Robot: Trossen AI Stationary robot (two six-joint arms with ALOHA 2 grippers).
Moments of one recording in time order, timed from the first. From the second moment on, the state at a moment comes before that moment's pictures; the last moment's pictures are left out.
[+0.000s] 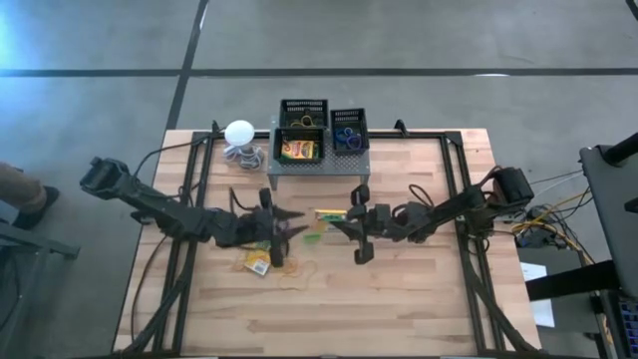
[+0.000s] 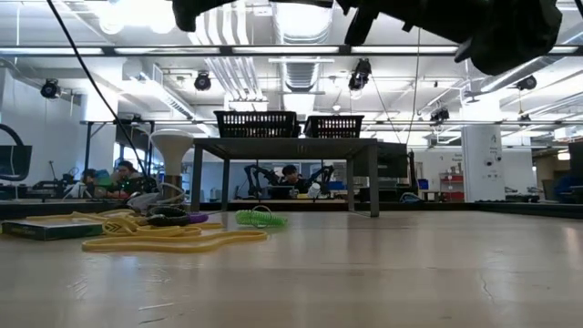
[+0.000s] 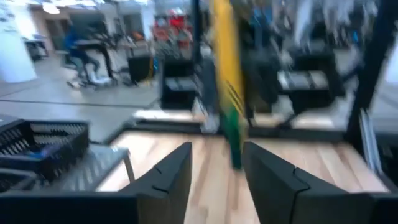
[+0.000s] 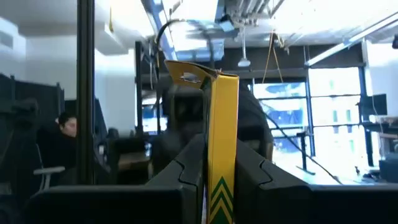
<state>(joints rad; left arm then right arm) -0.37 1.25 0.69 0.52 -0.58 0.01 0.20 1.70 0.68 1.47 0.19 -0.01</state>
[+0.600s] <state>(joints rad) -0.30 1.28 0.70 0.64 -0.38 0.07 0.20 1.71 0.68 1.47 0.19 0.00</state>
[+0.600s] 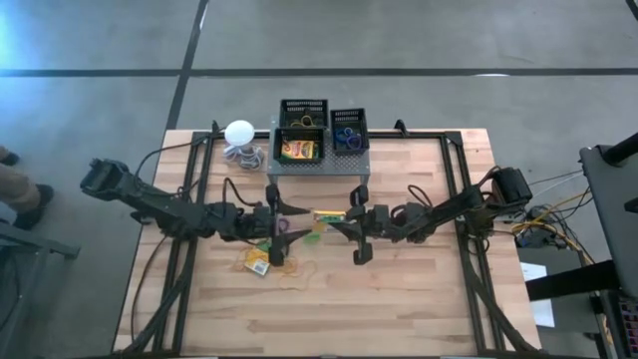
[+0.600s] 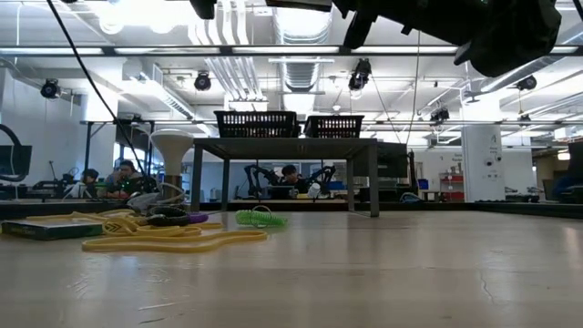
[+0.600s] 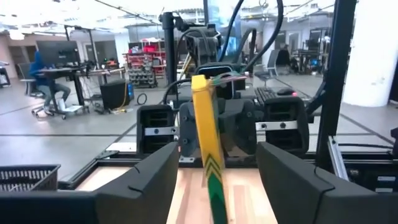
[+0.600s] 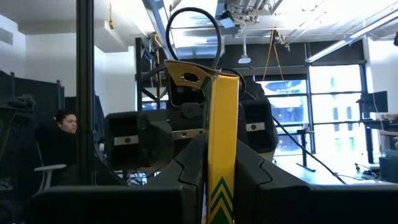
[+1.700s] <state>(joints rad) -0.29 1.36 0.71 0.68 -0.41 0.07 0.20 1.63 0.68 1.15 0.26 -0.06</state>
